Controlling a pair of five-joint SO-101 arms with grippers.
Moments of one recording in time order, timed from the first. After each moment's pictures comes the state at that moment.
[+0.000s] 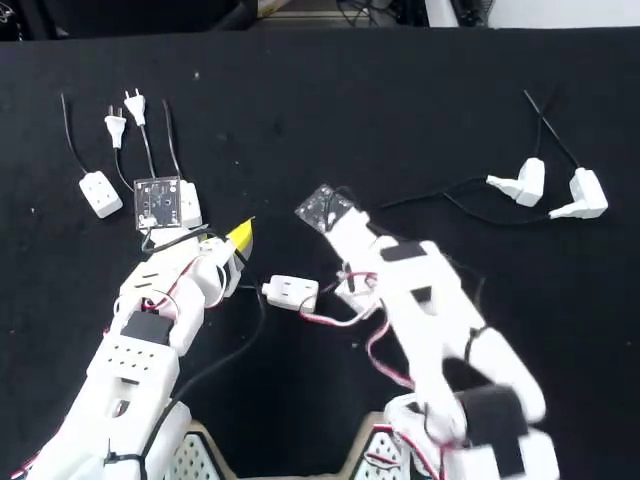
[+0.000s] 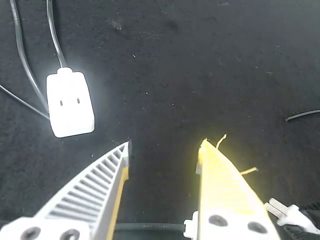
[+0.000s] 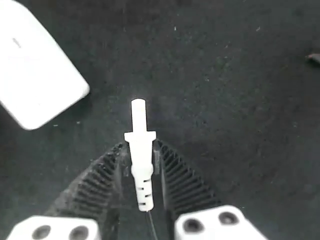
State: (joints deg) left arm 6.5 -54.1 78.5 15.7 14.2; right arm -12.3 -14.1 55.8 44.8 32.2
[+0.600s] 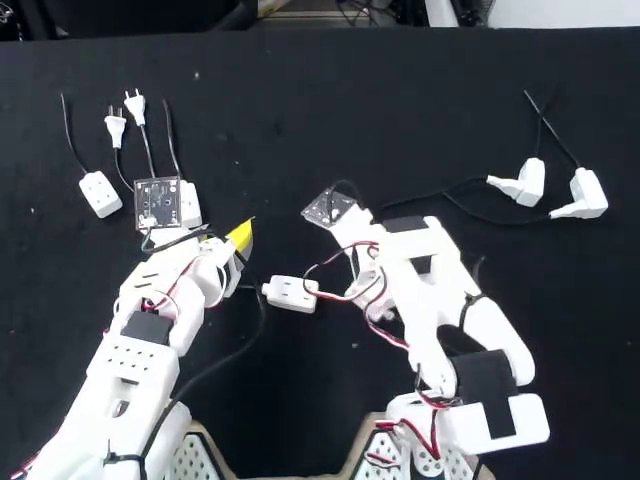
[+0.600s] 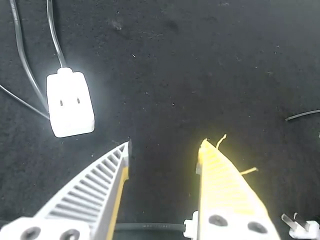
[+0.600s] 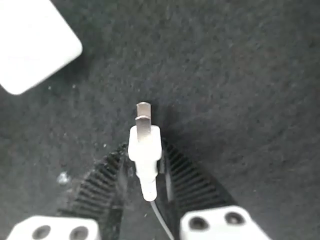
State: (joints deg) left arm 6.5 -54.1 78.5 15.7 14.2; right arm -9.6 -5.3 46.5 59.0 37.1
